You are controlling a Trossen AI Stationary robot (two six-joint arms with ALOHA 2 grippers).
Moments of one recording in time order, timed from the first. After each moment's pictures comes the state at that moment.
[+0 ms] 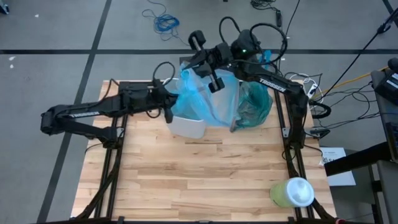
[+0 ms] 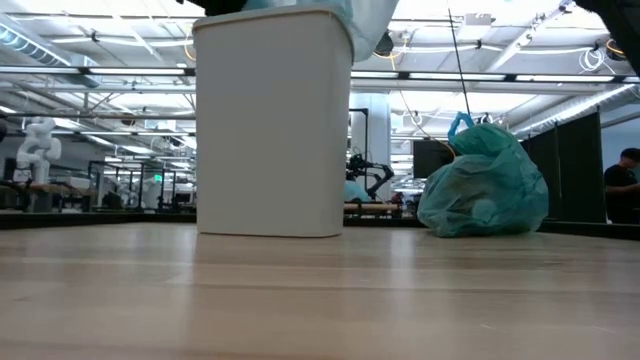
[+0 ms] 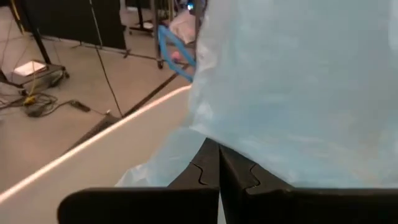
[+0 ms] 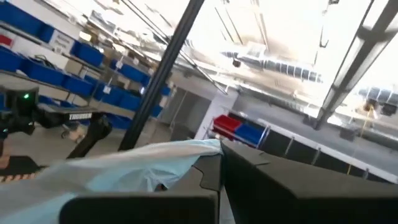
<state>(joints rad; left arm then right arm) 0.22 1.05 0.96 -0.13 -0.12 -0.05 -0.38 1.92 2.14 0.41 -0.95 0.04</state>
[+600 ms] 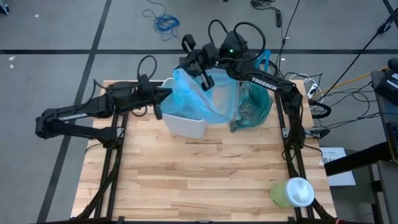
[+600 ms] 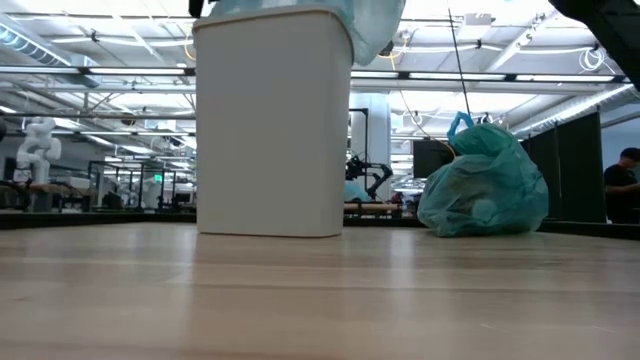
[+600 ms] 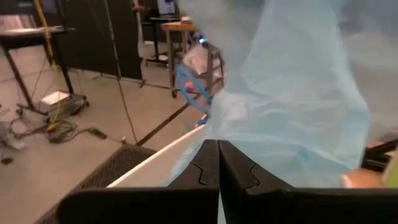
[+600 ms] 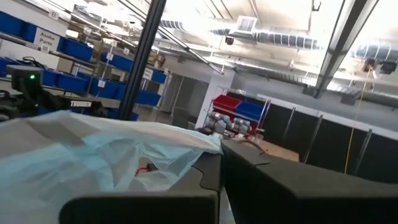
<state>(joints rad) 0.22 0.92 0.96 -0.13 -0.18 -0.01 -0.42 2.00 2.14 0.39 -0.94 0.09</state>
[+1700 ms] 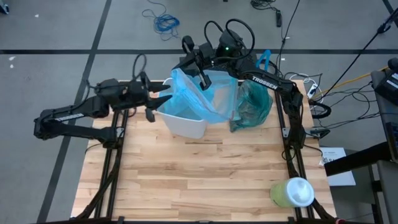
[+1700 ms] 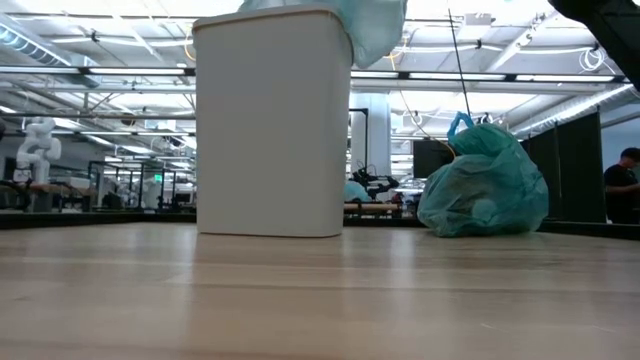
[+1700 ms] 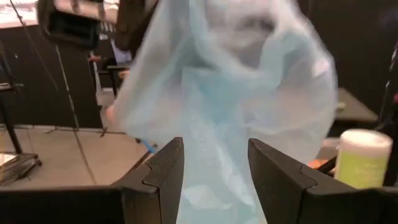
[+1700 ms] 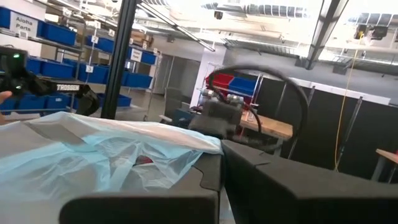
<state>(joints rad) 0.22 0.87 0.96 -0.01 0.02 0.08 -0.43 2.00 2.14 0.23 -0.91 0.02</state>
